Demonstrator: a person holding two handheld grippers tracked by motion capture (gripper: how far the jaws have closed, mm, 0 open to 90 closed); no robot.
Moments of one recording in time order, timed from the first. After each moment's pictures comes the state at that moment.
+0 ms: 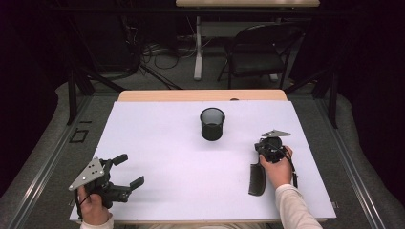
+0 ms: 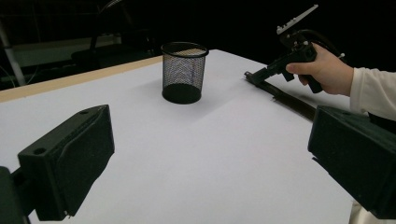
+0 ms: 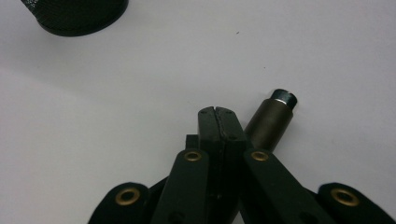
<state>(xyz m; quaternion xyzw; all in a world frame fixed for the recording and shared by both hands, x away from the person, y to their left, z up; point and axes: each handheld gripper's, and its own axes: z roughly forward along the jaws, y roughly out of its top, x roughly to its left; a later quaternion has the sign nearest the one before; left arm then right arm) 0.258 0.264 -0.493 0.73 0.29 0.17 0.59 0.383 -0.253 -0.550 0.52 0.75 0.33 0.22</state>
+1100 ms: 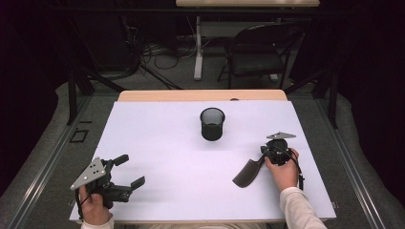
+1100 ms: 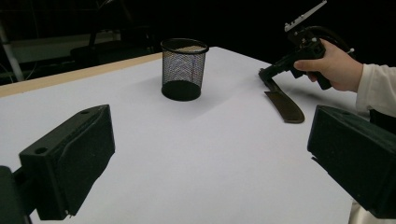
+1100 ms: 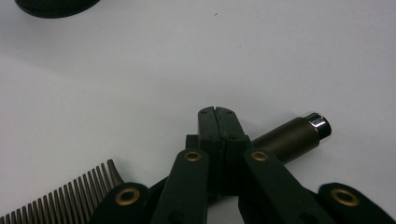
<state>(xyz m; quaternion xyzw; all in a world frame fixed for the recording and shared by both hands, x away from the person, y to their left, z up) 0.258 0.263 -0.495 0.73 0.30 0.16 0.59 0.373 -0.266 -0.546 0.54 0.75 0.31 0.23</state>
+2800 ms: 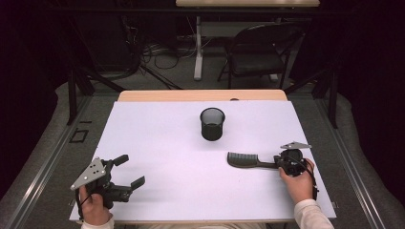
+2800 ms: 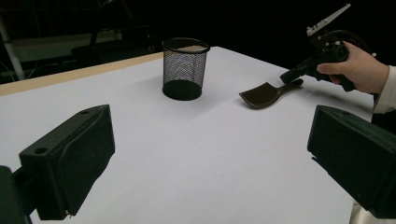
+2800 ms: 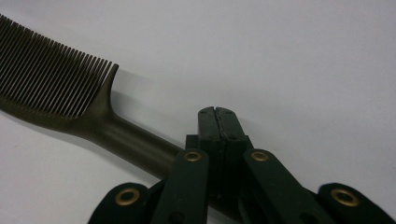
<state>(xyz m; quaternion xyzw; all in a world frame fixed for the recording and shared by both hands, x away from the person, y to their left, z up) 0.258 0.263 -0.496 0.73 0.30 0.16 0.59 0.337 -0.301 -0.547 0.55 0.75 0.29 0.23</state>
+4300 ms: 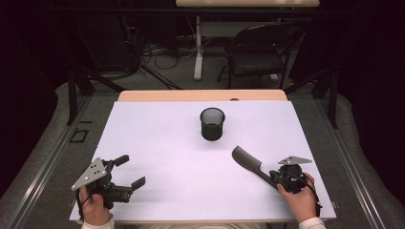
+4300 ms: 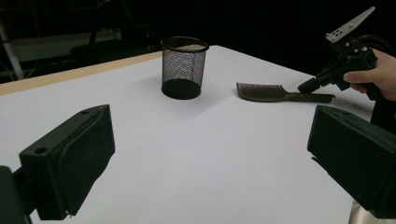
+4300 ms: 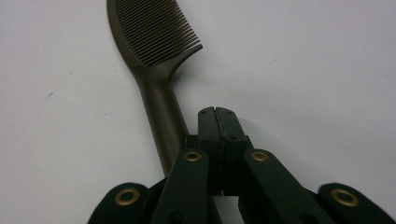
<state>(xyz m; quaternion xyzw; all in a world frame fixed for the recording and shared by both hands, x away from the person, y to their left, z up) 0.258 0.261 -0.496 0.73 0.30 0.17 0.59 0.290 -0.287 -0.548 0.52 0.78 0.30 0.18</state>
